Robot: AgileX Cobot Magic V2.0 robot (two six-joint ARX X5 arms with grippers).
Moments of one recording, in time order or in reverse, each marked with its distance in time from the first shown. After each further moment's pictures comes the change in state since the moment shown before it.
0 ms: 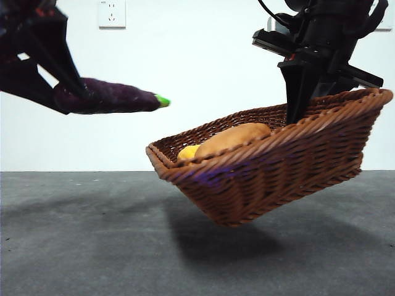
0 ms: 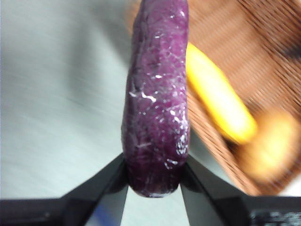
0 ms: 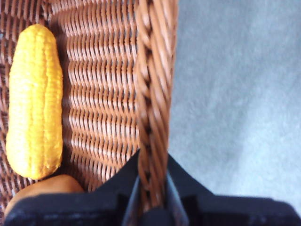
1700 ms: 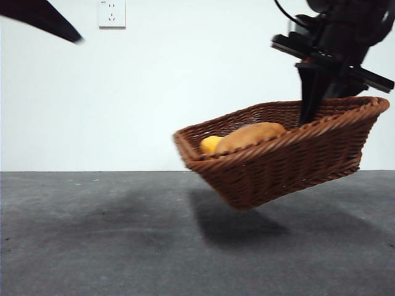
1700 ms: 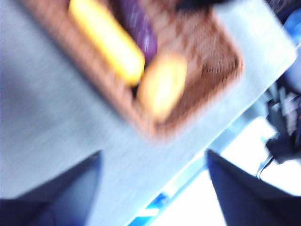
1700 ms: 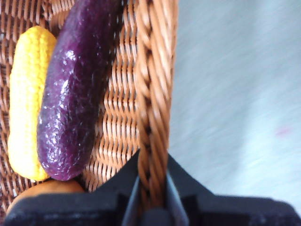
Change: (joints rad) left arm -0.399 -0.308 0.000 -0.058 -0.260 -0.273; right arm -0.148 0.000 0.000 0.081 -0.035 -0.037
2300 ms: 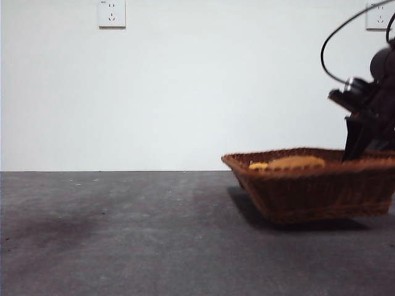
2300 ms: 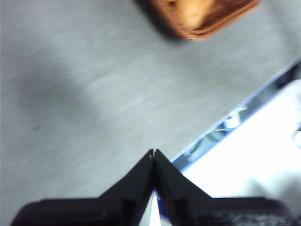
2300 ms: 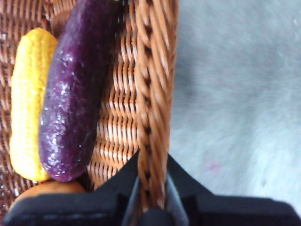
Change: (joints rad) left arm 0.000 -0.171 0.000 -0.270 -0.117 0.075; right arm -0.327 0.270 0.015 0.081 -0.321 -0.169
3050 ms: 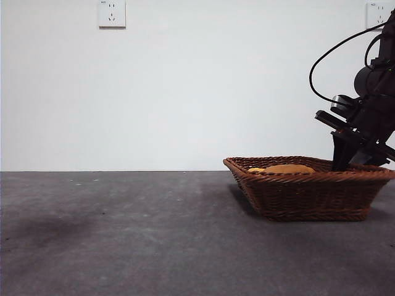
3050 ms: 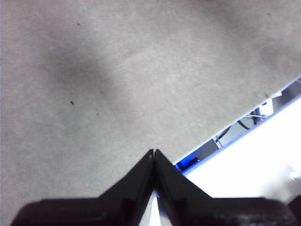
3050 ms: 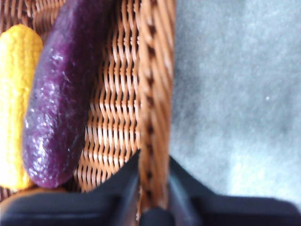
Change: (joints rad) left arm 0.000 0.016 0.000 -0.087 -0.105 0.016; right arm -0.002 0.167 0.173 0.025 0.072 0.005
